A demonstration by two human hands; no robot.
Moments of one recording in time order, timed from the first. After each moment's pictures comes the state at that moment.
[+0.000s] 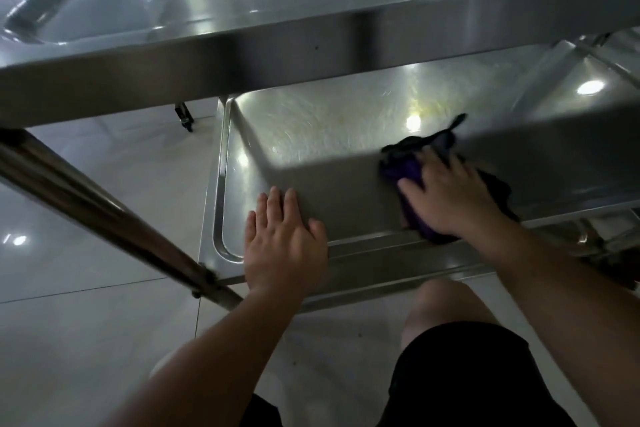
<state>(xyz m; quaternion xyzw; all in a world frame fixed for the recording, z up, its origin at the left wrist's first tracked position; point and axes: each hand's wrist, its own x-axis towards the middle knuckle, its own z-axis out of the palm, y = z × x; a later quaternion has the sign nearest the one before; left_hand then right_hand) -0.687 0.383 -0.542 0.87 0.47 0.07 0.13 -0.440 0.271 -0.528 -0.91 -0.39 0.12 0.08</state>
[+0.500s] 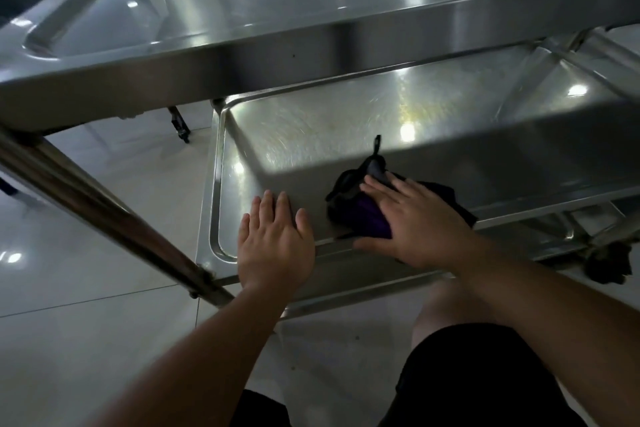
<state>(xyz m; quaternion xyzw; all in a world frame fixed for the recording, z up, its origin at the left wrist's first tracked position) -0.689 0.386 -0.545 0.87 0.47 0.07 0.13 -0.485 0.250 -0.529 -0.80 -0.60 0.06 0.02</state>
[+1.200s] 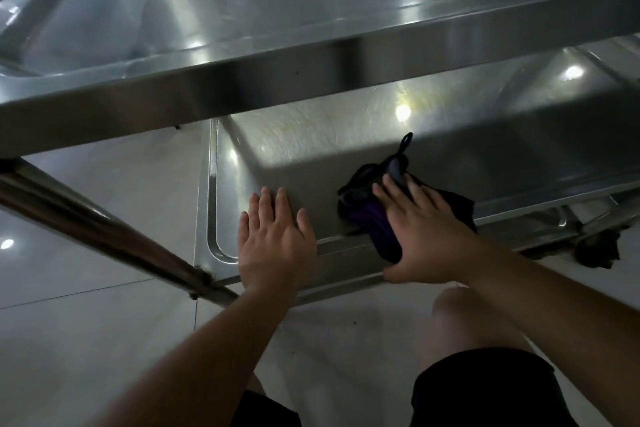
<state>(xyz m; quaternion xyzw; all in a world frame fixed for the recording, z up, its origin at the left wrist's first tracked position) -0.687 0.388 -0.550 0.87 0.48 0.05 0.13 -0.489 0.230 -0.533 -0.81 -0.57 0.13 -0.03</state>
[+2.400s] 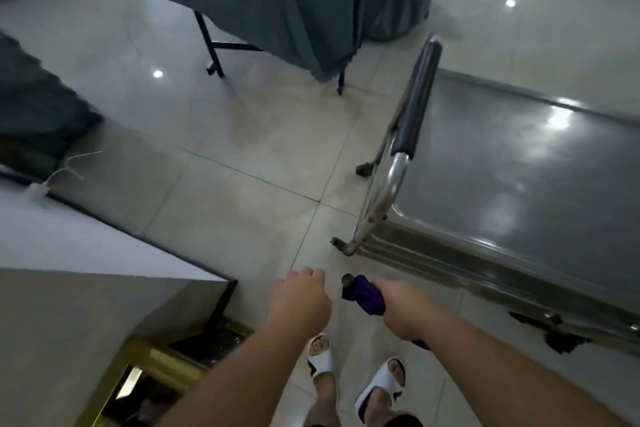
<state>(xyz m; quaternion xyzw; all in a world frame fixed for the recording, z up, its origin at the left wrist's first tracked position) -0.955 0.313 -0.125 0.75 0.56 -0.26 0.26 -0.751 0.270 -0.124 -0.66 -0.57 0.47 -0.17</state>
